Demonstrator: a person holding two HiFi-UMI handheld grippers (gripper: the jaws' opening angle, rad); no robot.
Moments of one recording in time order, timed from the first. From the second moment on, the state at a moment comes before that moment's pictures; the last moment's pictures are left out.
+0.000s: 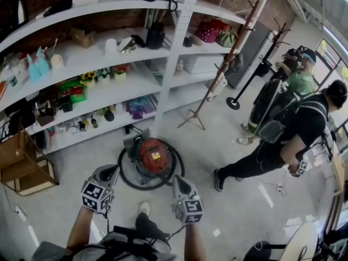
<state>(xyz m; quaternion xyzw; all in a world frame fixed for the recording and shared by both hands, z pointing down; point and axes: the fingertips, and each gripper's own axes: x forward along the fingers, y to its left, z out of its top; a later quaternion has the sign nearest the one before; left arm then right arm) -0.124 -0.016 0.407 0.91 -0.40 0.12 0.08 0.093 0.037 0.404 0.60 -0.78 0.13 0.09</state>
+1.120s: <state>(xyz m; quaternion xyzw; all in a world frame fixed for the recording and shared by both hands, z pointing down) -0.067 -0.156 0.440 0.89 -0.42 0.14 0.10 0.147 -0.107 0.448 0.57 -0.80 0.16 0.10</state>
